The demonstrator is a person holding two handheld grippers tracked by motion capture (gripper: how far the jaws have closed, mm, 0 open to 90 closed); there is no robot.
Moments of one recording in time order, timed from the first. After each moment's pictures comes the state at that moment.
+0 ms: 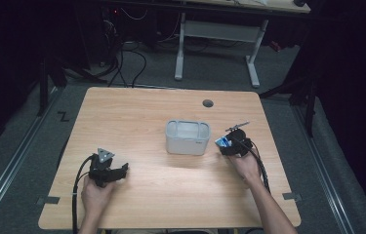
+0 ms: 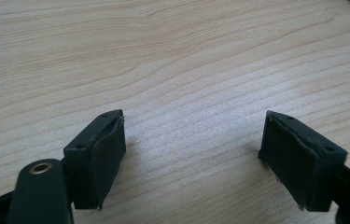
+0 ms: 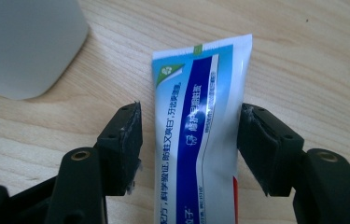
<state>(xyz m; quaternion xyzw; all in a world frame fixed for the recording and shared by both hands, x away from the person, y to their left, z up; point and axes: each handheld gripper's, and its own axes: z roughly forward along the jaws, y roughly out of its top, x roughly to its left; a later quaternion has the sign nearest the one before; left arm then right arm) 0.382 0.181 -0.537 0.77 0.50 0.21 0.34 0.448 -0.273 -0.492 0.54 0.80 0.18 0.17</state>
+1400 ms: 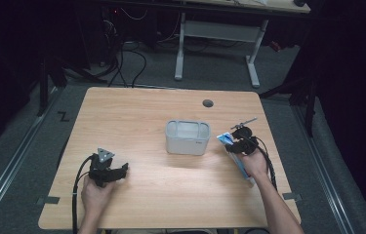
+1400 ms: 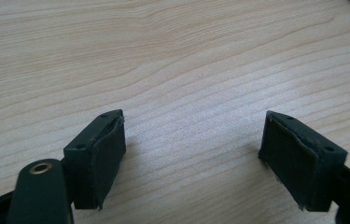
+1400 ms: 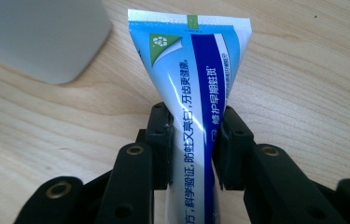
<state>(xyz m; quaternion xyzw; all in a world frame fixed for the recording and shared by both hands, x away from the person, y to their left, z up) 0.383 0.181 -0.537 0.77 0.50 0.21 0.34 0.444 -0.290 -0.471 0.53 0.82 0.21 0.12</state>
